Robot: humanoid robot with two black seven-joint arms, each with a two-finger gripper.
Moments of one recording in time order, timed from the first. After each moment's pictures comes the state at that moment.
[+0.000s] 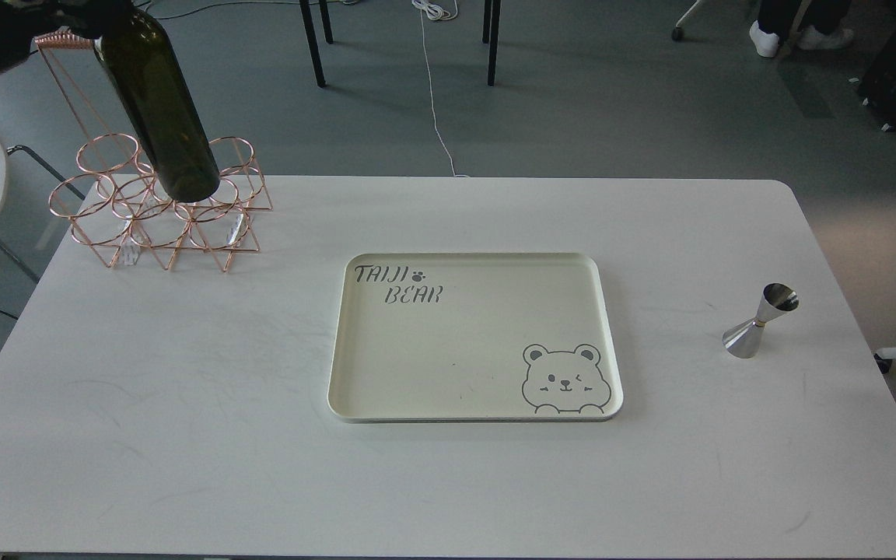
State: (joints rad) left arm -1.02 0.90 -0.66 -1.06 1.75 -0.09 -0.37; right arm 0.87 -0.81 0.44 0.62 -0.42 0.15 0.49
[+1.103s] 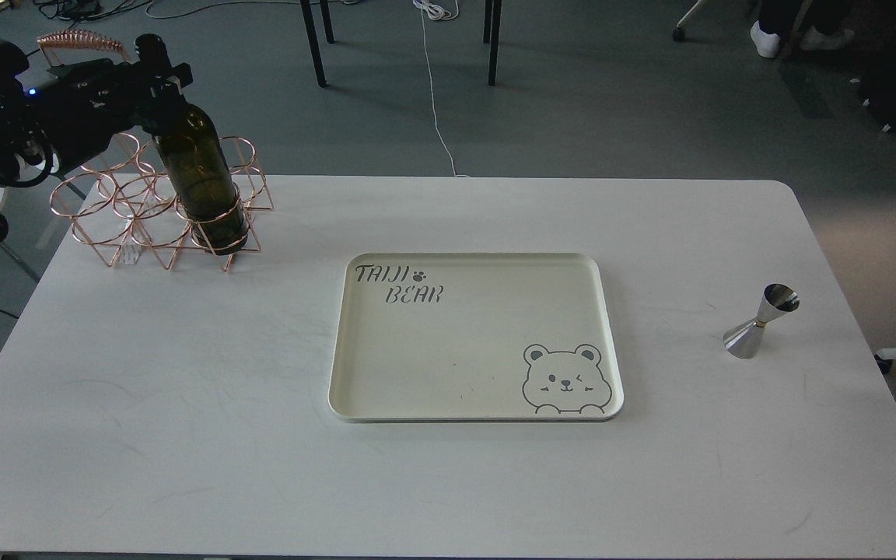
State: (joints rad) left arm -0.96 0.77 -0.47 -0.91 1.68 0.06 -0.37; right arm 0.87 -0.82 0.44 0.62 -0.41 0.15 0.49
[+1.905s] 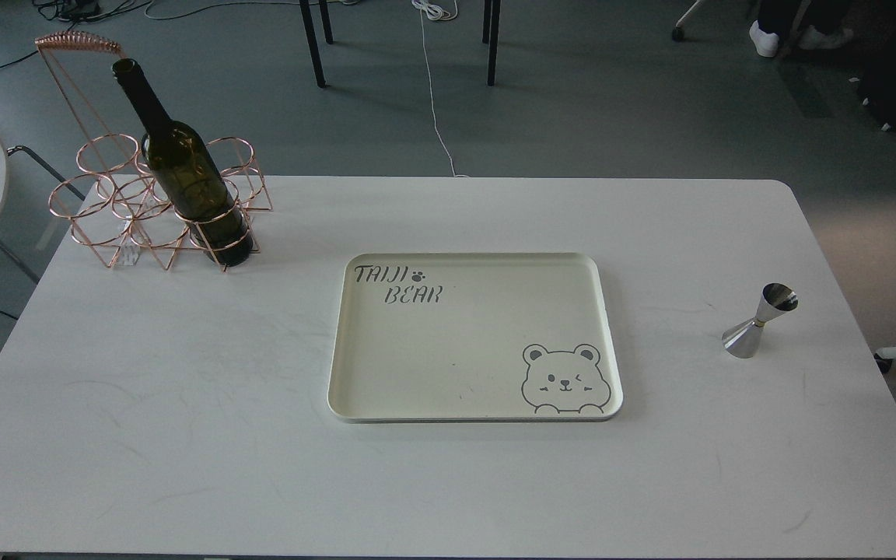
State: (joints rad) left arm -1.06 0.95 -0.51 -0.86 0.45 -0.13 -0.37; right arm 0.86 -0.82 0.45 0.60 -0.32 0.14 0.49
